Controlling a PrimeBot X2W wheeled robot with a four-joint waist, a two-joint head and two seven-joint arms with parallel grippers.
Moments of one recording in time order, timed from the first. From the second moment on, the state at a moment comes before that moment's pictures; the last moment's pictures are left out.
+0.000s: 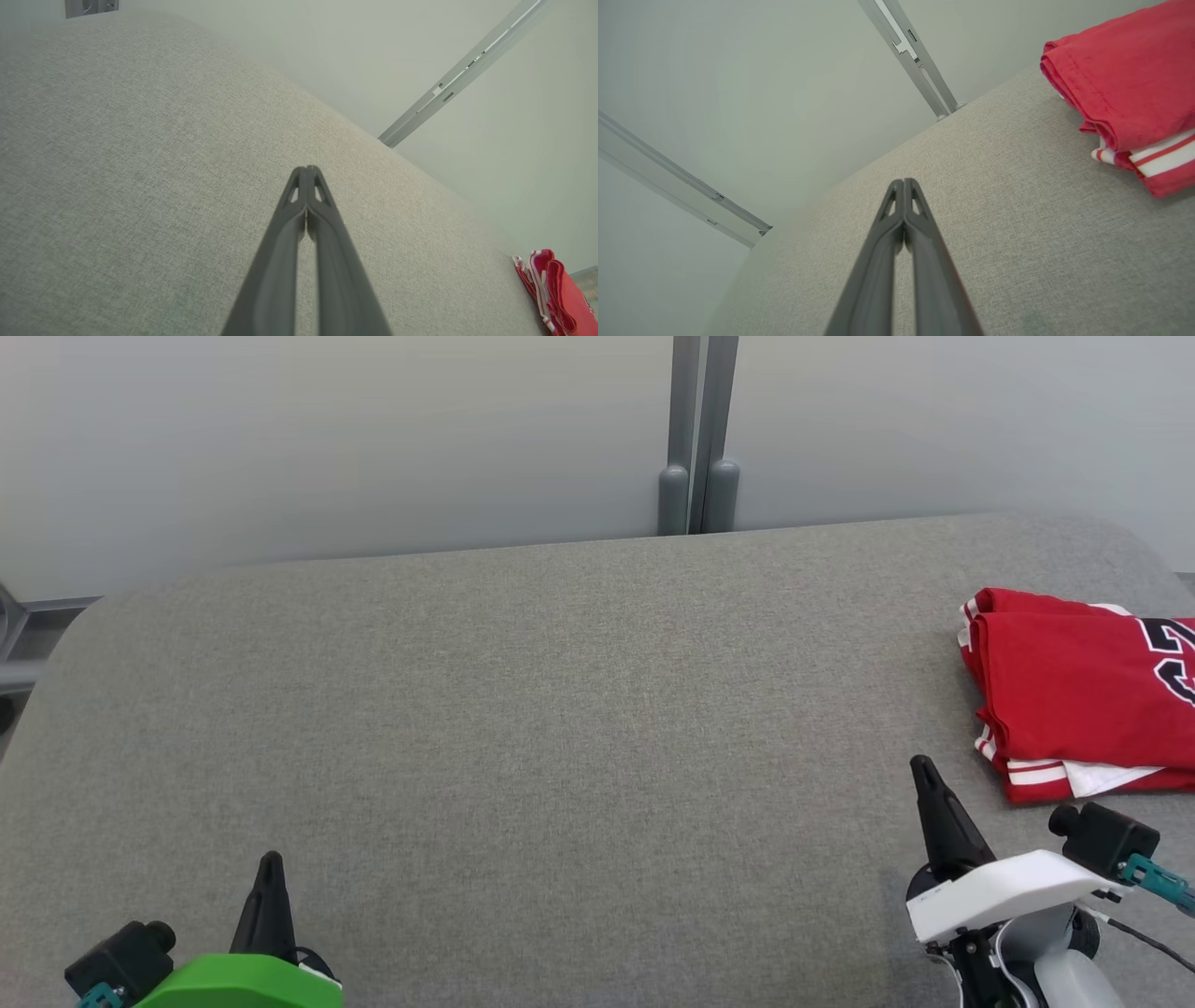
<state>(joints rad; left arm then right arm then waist) 0.07 0.21 -0.17 0.14 -0.87 0.12 -0.15 -0.05 -0.07 0.05 0.19 0.69 0.13 -0.10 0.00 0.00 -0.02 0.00</state>
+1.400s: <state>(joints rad) -0.05 0.13 -0.05 0.23 -1.27 -0.02 -0.04 -0.10 -0.08 -0.04 0.24 1.21 0.13 0.02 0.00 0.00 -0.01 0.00</state>
